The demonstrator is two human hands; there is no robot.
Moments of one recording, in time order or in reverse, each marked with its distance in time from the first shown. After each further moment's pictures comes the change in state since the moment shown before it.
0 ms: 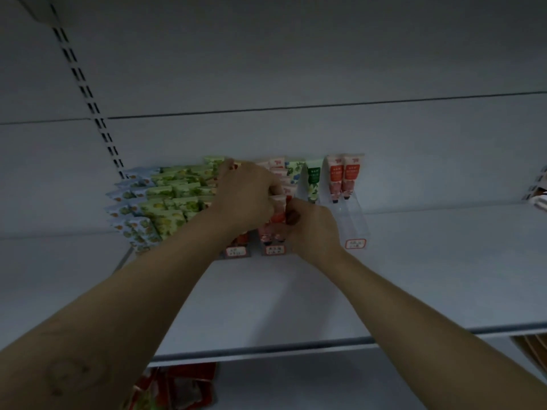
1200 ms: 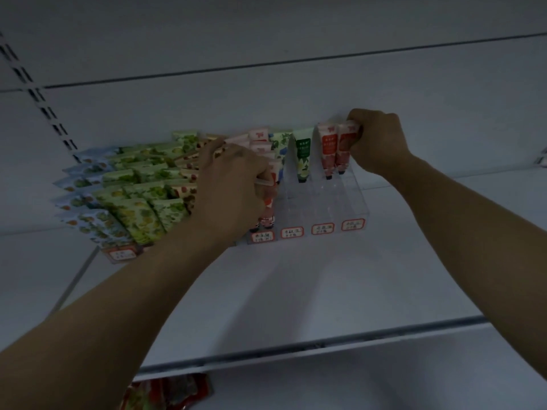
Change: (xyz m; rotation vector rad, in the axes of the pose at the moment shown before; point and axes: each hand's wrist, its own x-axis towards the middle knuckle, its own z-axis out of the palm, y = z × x) left_hand -0.011 0.004 0.034 -0.055 0.189 0.112; right_hand 0.093 0.082 -0.097 -0.417 0.124 -0.002
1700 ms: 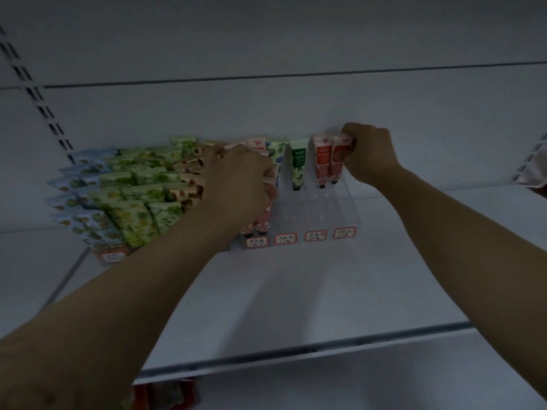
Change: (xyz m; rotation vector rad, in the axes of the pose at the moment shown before) left_hand 0.017 0.011 -0.008 0.065 -0.127 -0.097; right_hand 0.001 0.000 0.000 -0.009 -0.013 -0.016
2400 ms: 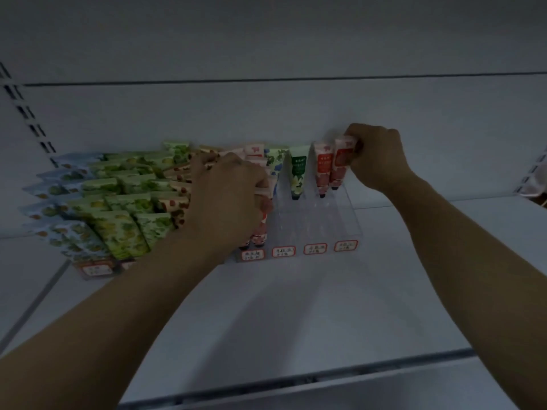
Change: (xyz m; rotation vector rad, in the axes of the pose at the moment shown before) left_hand -0.003 -0.011 0.012 0.000 0.107 0.015; right_hand 0.008 0.005 -0.003 0.032 0.047 -0.063
